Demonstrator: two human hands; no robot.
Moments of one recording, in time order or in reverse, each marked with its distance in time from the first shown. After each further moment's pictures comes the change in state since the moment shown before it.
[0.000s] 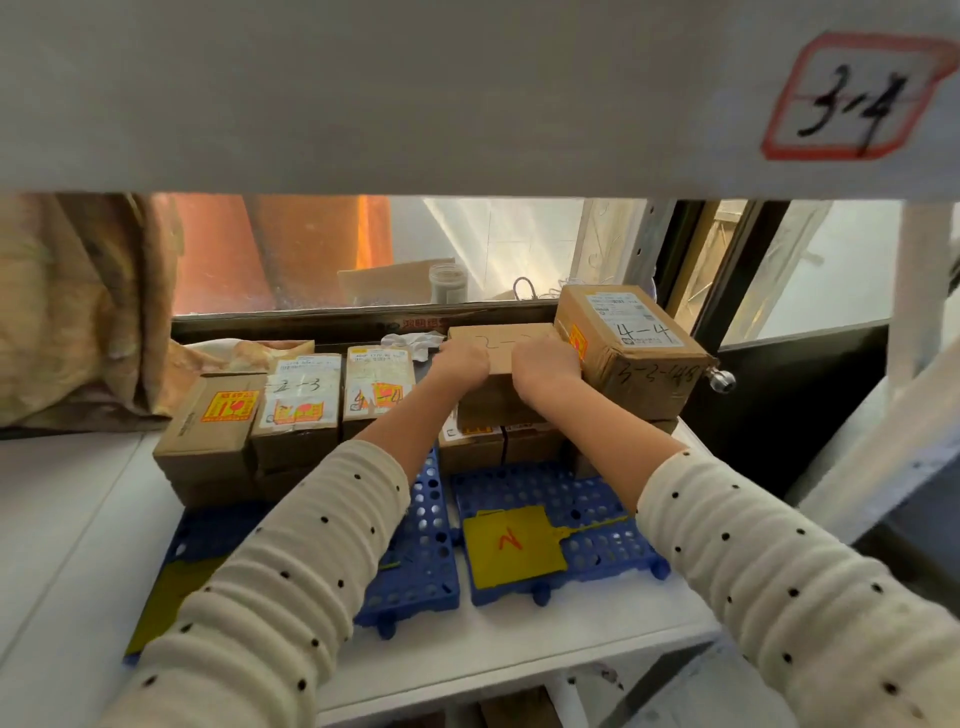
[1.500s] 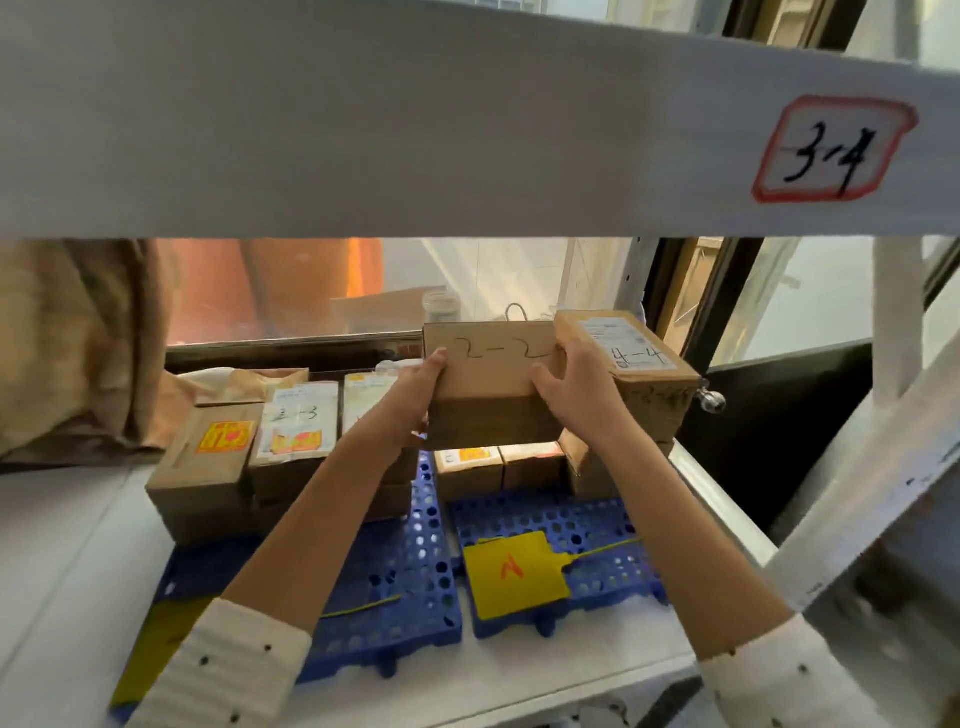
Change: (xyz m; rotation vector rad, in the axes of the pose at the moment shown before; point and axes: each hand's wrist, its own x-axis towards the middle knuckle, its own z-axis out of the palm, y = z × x) left_hand -0.062 -0.021 -0.049 -0.672 -0.114 -0.062; right_hand -0.046 0.029 -0.027 0.961 0.244 0.042
